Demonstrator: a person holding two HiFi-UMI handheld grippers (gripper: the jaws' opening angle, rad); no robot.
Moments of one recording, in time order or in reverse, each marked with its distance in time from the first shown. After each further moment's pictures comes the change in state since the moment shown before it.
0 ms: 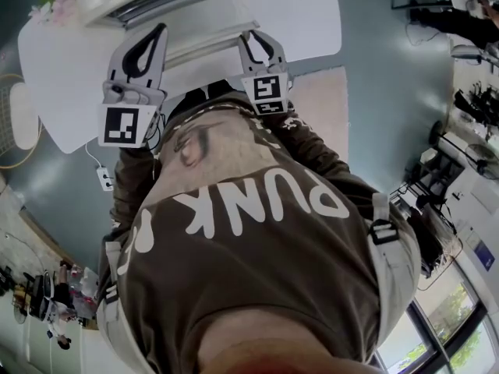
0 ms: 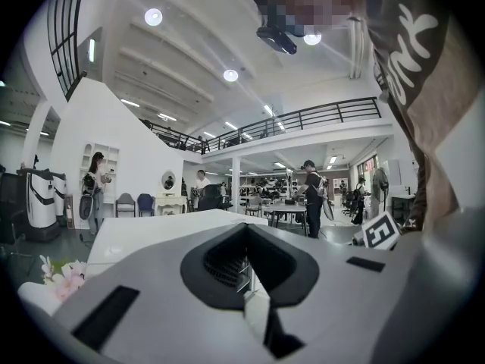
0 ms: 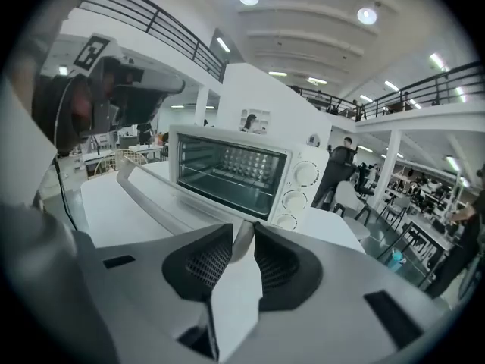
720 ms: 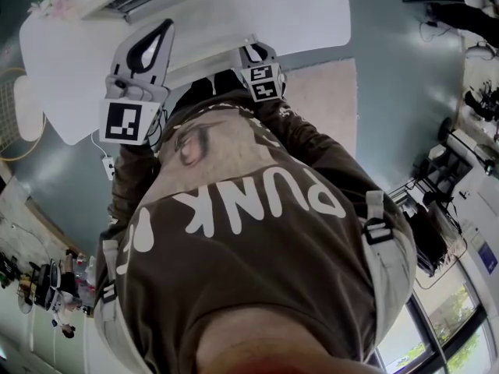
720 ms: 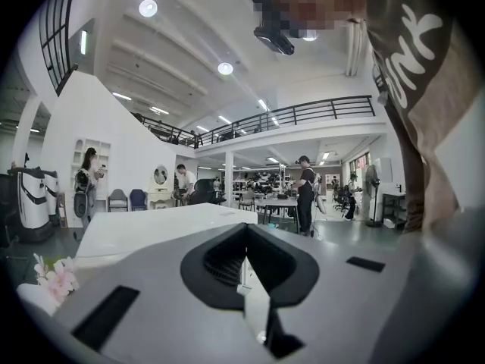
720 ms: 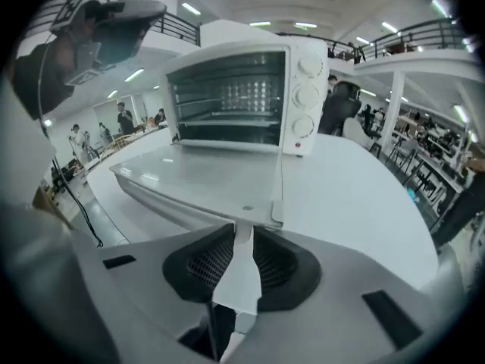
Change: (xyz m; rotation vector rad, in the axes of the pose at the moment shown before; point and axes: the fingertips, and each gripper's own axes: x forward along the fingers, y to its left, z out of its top) left arm 0.000 -0.020 -0.003 0.009 0.041 -0.055; right arm 0.023 0.043 -0.145 0.188 0.313 0.100
